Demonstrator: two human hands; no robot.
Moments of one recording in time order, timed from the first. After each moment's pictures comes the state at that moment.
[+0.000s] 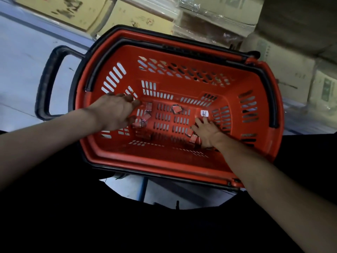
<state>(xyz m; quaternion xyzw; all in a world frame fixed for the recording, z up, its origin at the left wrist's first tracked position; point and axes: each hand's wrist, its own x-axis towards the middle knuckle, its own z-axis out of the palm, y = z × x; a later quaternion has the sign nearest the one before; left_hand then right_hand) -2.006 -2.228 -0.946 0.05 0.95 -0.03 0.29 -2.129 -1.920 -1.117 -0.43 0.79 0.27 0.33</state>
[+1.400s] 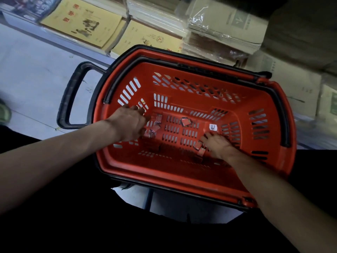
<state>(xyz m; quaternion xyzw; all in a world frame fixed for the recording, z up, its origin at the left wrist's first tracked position) -2.011 -2.225 -0.964 0.07 0.95 -0.08 0.29 -2.135 -1.908 -1.122 -0.43 0.81 0.24 0.33</state>
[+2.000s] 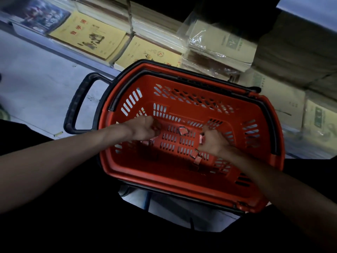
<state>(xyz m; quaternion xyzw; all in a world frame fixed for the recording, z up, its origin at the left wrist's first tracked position) -2.029 -2.210 -0.962 -0.14 0.88 0.32 0.33 -2.146 -1.942 -1.047 -0.22 0.92 -0.04 0.32</state>
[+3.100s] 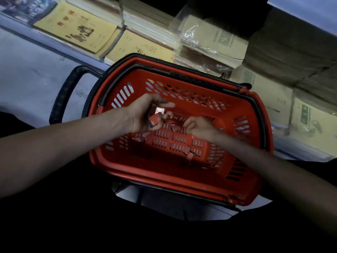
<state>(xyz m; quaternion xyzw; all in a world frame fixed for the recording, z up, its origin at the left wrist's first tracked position) -2.062 -2.183 -0.934 -0.39 0.35 0.81 0.26 -2.157 -1.971 -1.014 -0.18 0.86 -0.24 0.42</state>
